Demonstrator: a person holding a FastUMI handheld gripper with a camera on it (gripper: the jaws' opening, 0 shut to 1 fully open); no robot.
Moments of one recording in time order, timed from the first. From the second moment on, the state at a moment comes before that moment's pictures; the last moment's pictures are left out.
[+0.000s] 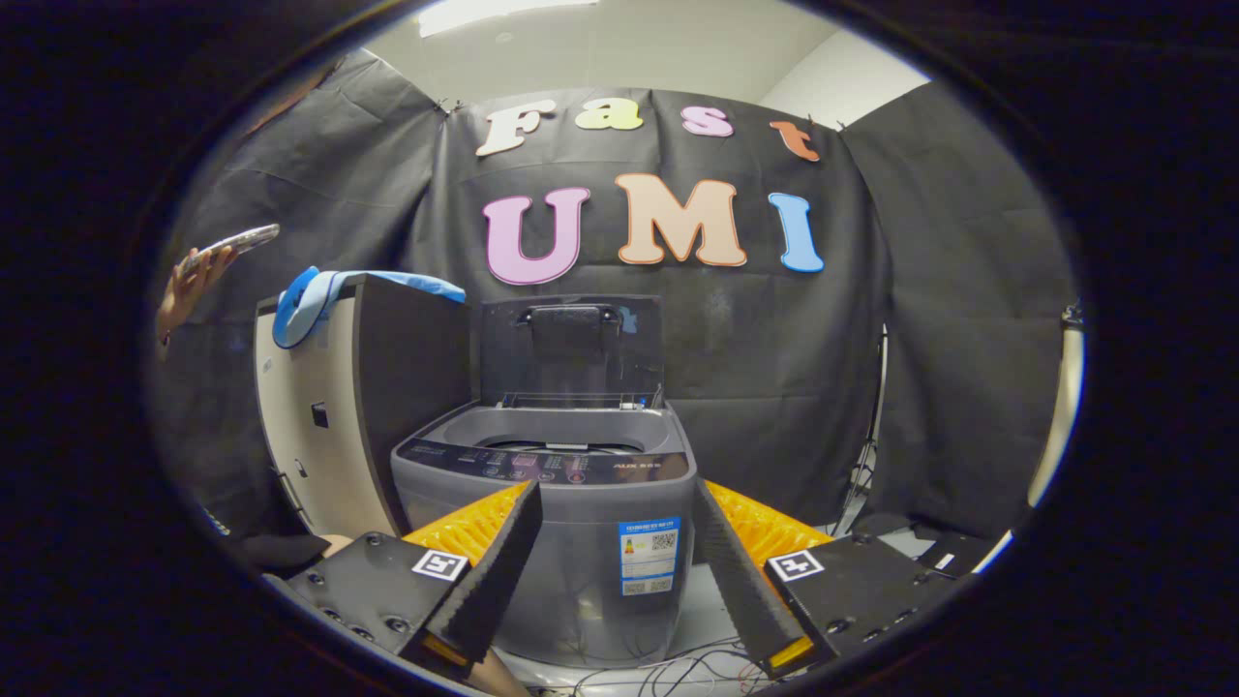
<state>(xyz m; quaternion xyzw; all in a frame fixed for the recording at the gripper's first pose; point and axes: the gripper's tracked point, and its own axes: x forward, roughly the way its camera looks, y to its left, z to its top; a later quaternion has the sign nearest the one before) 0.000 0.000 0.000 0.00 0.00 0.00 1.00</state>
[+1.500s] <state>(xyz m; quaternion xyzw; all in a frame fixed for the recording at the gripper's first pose) 0.142 0.268 0.253 0.07 -0.06 0.18 0.98</state>
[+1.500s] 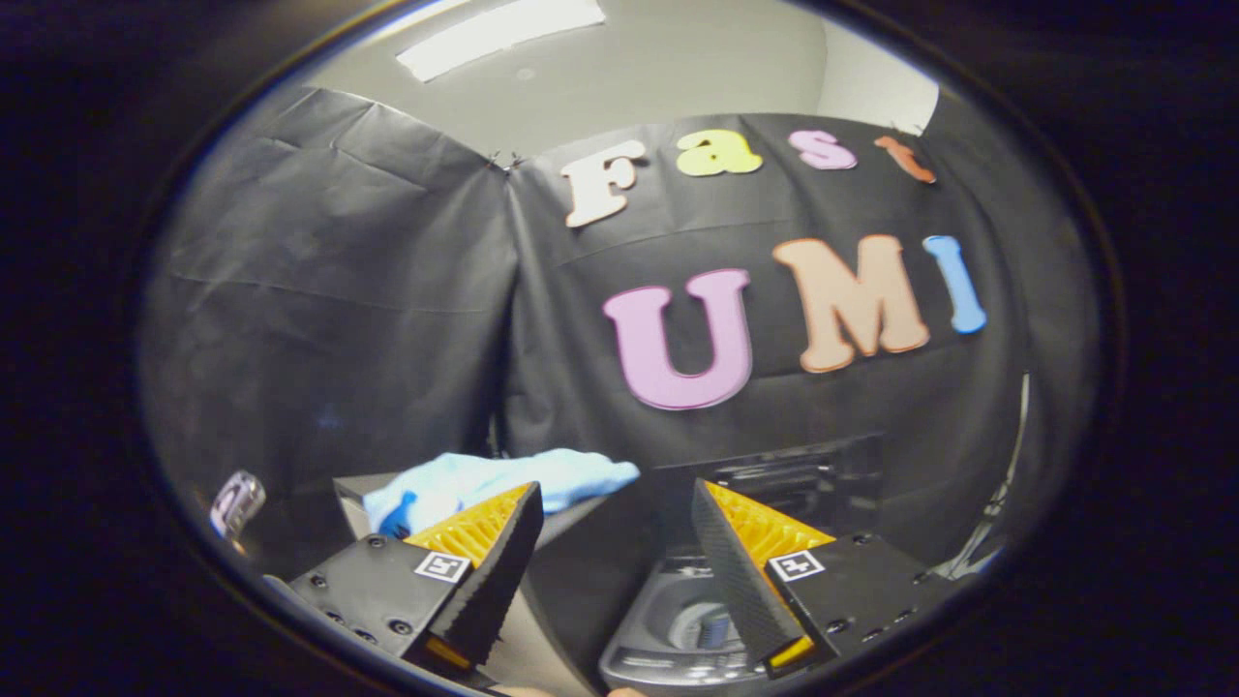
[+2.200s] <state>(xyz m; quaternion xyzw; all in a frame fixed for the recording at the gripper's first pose) 0.199 0.444 0.224 0.00 0.08 0.22 0.97</state>
